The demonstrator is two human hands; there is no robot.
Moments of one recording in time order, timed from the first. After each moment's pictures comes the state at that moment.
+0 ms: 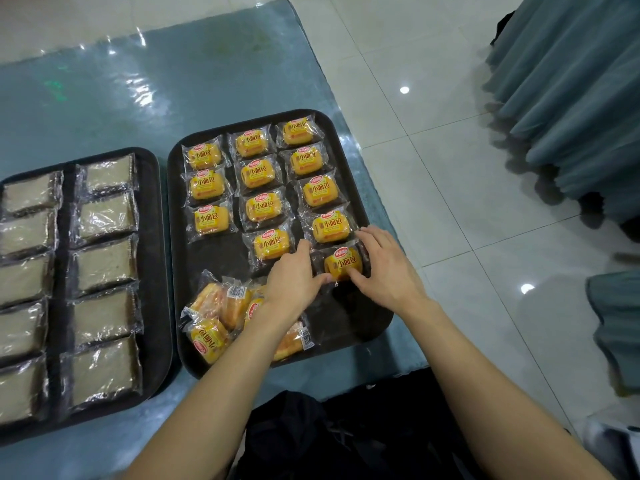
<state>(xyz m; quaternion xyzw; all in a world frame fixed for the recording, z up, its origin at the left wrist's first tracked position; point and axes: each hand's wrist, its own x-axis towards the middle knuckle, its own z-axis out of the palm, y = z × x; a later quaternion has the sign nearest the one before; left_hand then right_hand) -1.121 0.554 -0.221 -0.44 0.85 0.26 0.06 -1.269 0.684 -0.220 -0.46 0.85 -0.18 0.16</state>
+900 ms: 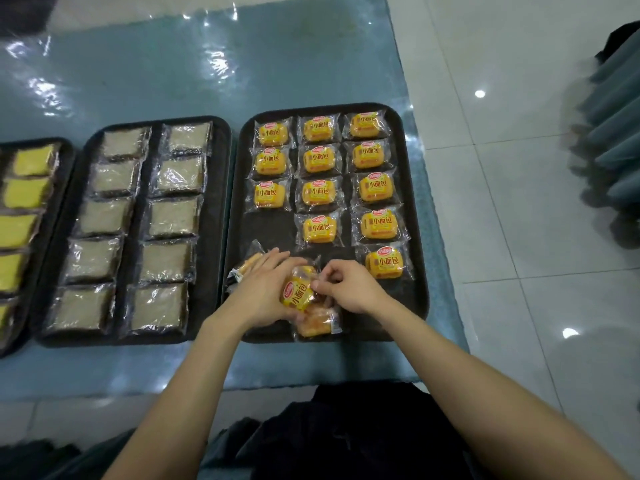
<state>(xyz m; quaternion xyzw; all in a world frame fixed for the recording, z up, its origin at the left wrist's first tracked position) -0.985 0.528 -0.191 -0.39 0.86 0.28 0.15 -1.184 0.626 -0.204 -0.38 0.71 -0.25 0.54</state>
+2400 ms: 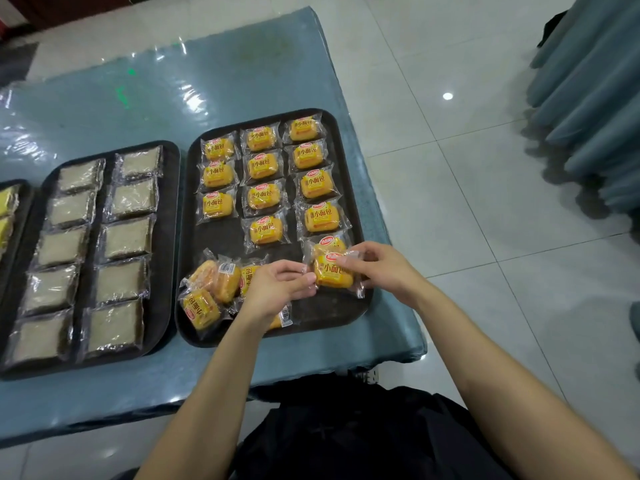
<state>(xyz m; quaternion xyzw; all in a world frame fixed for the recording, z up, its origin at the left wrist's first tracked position) -1.086 0.609 -0.208 -0.53 0.49 0.68 -0.13 -1.305 0.717 -0.223 -0.23 0.69 -0.40 0.55</state>
